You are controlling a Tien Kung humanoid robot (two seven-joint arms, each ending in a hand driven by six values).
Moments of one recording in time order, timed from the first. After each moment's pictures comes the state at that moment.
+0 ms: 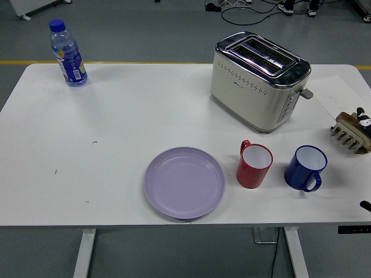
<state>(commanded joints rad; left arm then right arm) -0.07 0.00 -1.17 -0.18 1.03 0.10 0.29 0.13 -0.24 1.45 1.50 -1.44 -0.52 -0.03</state>
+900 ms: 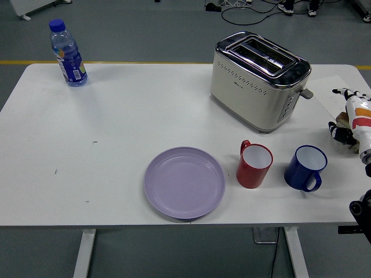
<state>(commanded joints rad) -0.06 0.00 -1.18 -0.18 1.05 0.10 0.29 0.26 -0.31 1.28 1.41 -2.27 -0.25 -0.35</state>
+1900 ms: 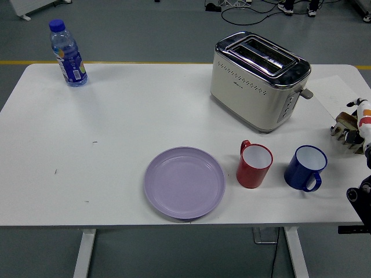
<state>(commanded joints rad) -0.07 0.00 -1.16 -0.18 1.02 0.11 0.29 0.39 -0.31 1.23 1.23 -2.27 -0.20 -0.52</state>
